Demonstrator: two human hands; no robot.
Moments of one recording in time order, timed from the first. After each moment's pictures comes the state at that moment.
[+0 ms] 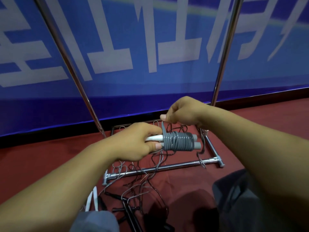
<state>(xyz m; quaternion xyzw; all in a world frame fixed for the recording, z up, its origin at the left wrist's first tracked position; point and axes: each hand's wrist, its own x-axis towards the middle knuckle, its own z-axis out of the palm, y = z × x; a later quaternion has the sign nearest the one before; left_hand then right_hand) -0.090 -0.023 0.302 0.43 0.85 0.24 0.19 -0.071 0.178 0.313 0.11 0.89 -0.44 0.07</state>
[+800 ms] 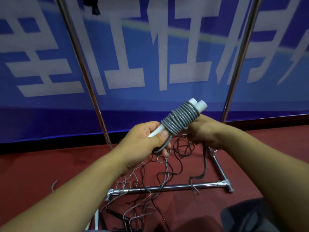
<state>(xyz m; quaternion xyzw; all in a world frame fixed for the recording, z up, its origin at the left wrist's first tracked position) -0.081 -0.024 0.325 0.26 0.72 0.61 0.20 -0.077 0.187 0.318 0.06 0.80 -0.59 0.07</state>
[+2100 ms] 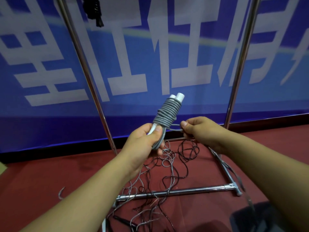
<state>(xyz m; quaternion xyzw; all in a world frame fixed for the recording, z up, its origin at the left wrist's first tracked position) -0.088 -0.022 0.323 0.15 0.69 0.68 0.17 -0.081 0.182 0.312 0.11 0.84 -0.52 -0.02</state>
